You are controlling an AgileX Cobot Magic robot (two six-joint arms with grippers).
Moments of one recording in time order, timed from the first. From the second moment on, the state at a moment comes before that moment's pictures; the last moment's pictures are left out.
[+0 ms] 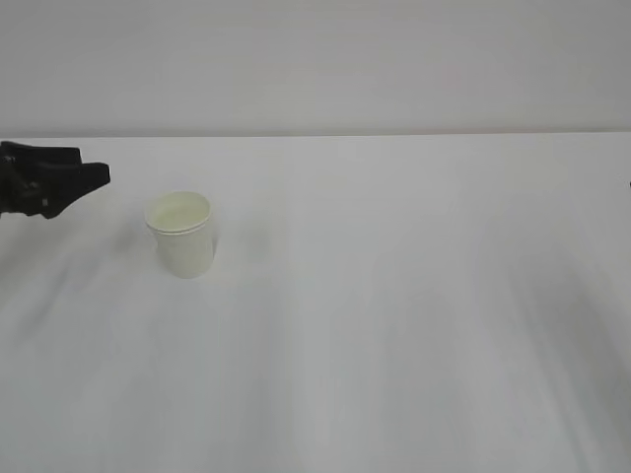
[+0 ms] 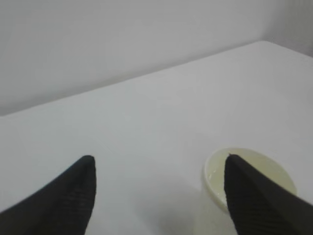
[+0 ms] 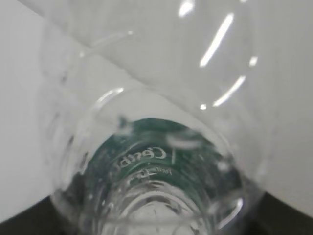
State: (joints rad) left arm 0.27 2.06 -0.99 1.23 -1.15 -0.73; right arm 0.14 1.10 -0.37 0.48 -0.41 -1.04
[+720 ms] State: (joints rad) left arm 0.27 1.72 -0.99 1.16 -1.16 -0.93; right arm 0.14 1.10 -0.37 0.48 -0.41 -1.00
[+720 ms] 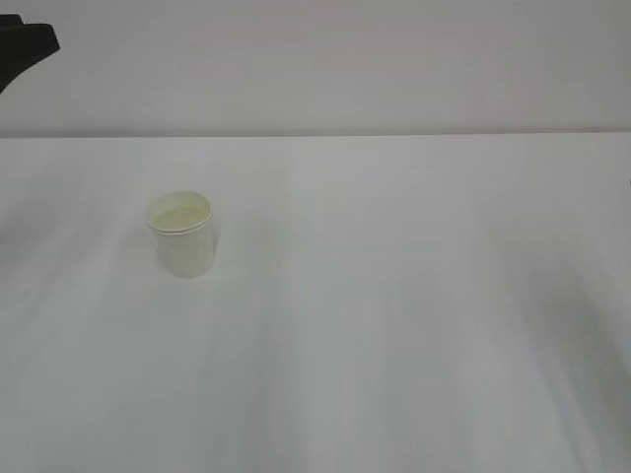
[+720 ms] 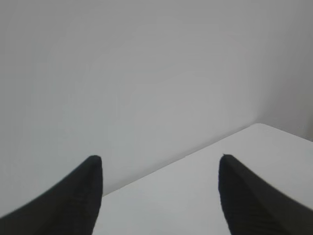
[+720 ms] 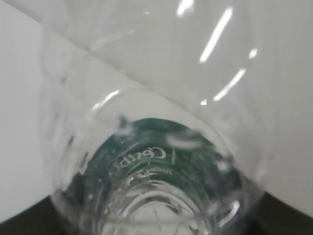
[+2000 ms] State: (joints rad) left arm 0.27 1.78 -0.64 0.77 -1.14 -0.71; right arm 0.14 1.10 -0.37 0.48 -0.44 -0.97
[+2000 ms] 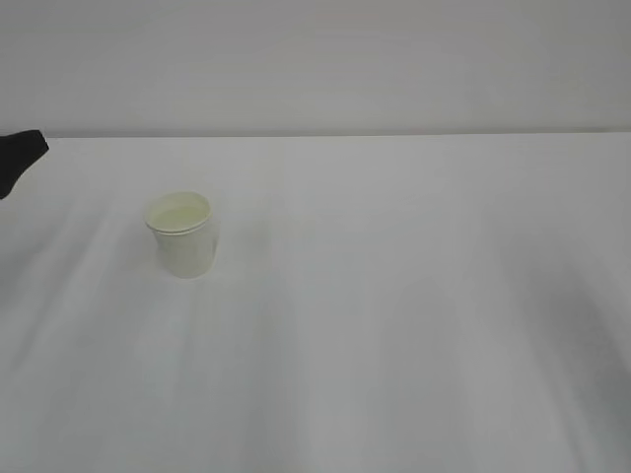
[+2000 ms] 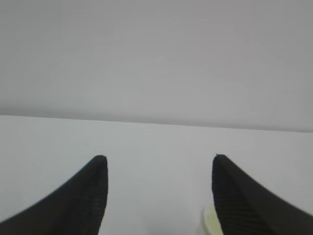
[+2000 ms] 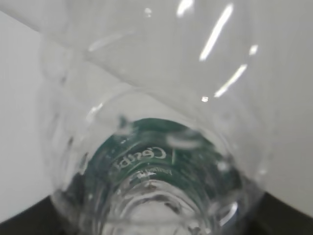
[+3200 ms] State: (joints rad) left arm 0.27 1.61 -0.54 0.63 -1.15 -0.75; right arm 0.14 1.10 -0.33 0.44 -0.52 -0.80
